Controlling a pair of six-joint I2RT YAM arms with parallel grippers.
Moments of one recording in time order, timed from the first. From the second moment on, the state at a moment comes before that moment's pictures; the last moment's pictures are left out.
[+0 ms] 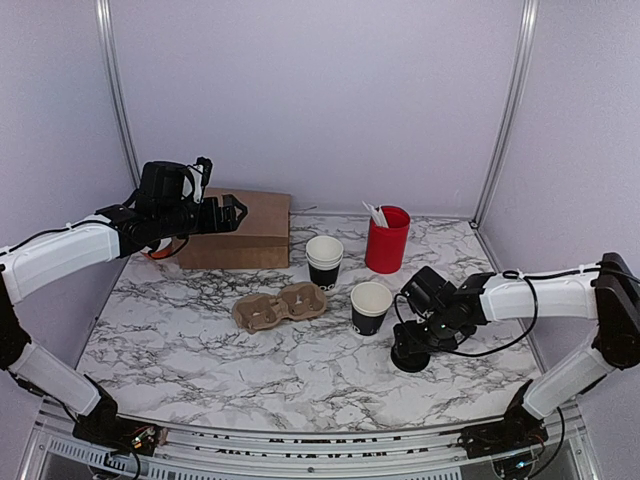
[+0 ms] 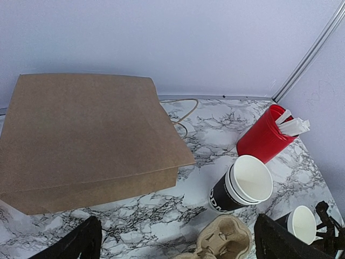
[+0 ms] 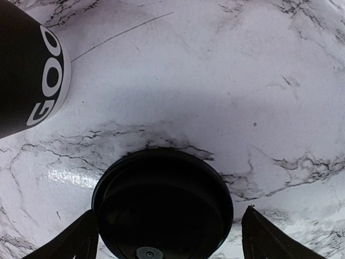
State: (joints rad) left arm -0.50 1.42 1.15 -0.17 0.00 -0.34; right arm 0.75 1.44 0.76 -0.58 0.14 0.64
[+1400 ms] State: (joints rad) left arm -0.50 1.42 1.15 -0.17 -0.01 -0.33; right arm 0.82 1.50 0.84 -0.66 0.20 0.73
